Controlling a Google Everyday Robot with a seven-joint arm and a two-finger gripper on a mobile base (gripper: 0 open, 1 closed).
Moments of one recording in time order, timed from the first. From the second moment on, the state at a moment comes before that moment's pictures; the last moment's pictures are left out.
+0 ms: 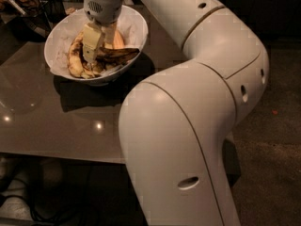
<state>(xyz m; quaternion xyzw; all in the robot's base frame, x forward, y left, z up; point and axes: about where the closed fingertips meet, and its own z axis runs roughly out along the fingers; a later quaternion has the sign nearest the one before) 0.654 0.125 0.923 -0.57 0.81 0.11 0.09</state>
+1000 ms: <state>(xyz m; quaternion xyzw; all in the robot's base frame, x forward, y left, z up) 0.655 0.125 0.914 -0.57 0.81 0.10 0.09</state>
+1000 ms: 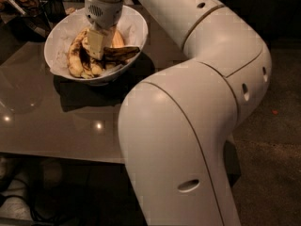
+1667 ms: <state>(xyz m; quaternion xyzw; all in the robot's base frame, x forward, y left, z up) 0.658 0.128 0.920 -0.57 0.81 0.10 0.11</state>
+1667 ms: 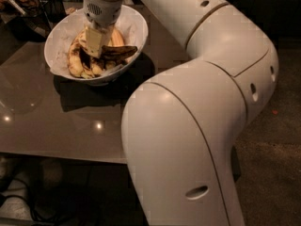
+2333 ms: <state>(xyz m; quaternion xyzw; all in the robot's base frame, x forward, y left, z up) 0.620 0.117 0.970 -0.56 0.81 0.03 0.14</state>
